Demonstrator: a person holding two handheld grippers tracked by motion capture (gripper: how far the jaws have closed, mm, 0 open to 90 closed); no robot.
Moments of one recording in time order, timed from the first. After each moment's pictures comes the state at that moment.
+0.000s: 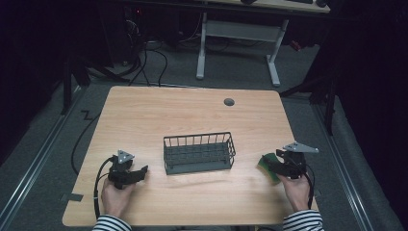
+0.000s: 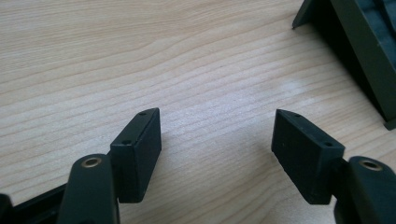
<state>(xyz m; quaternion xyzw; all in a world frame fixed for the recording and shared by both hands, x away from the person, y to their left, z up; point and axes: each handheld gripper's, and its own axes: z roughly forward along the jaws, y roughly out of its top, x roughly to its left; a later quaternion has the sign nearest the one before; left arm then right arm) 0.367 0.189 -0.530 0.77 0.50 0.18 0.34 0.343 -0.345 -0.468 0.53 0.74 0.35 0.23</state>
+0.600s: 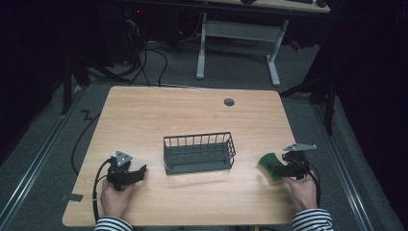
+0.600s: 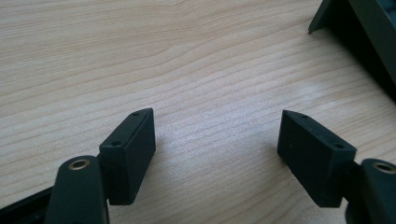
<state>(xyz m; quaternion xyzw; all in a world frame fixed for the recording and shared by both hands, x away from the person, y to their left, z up) 0.366 0.192 -0.537 0.76 0.50 0.21 0.35 0.354 -0.364 -0.482 0.53 0.78 0.27 0.18</state>
